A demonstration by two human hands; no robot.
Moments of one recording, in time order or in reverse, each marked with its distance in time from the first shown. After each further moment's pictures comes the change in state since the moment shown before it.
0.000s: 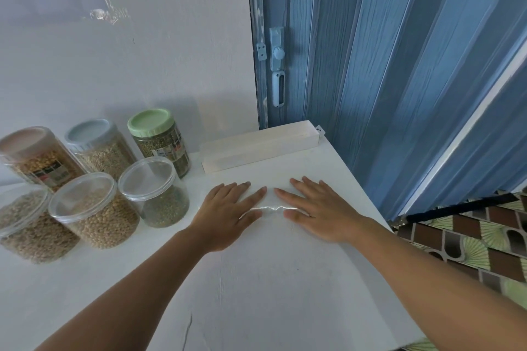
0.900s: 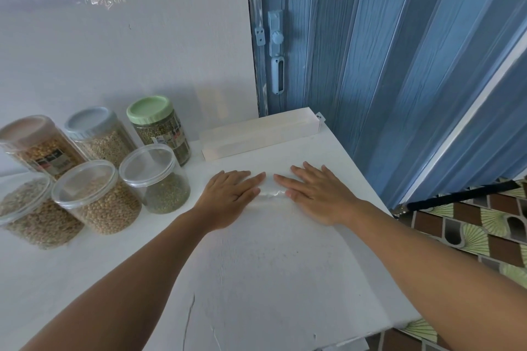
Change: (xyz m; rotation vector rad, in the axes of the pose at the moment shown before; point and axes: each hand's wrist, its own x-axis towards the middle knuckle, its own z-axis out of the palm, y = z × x) left_hand 0.008 -0.002 0.000 -0.216 -0.060 -0.095; right_hand 0.002 -0.004 0.003 0.008 0.020 0.047
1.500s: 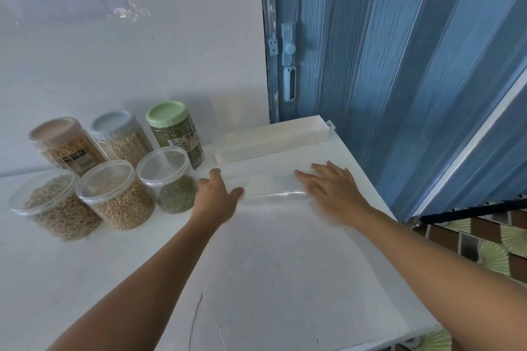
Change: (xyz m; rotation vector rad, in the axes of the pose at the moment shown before) left_hand -0.025 0.024 -0.034 -0.406 0.191 -0.649; right_hand -0.007 0.000 -0.012 0.193 0.202 0.120
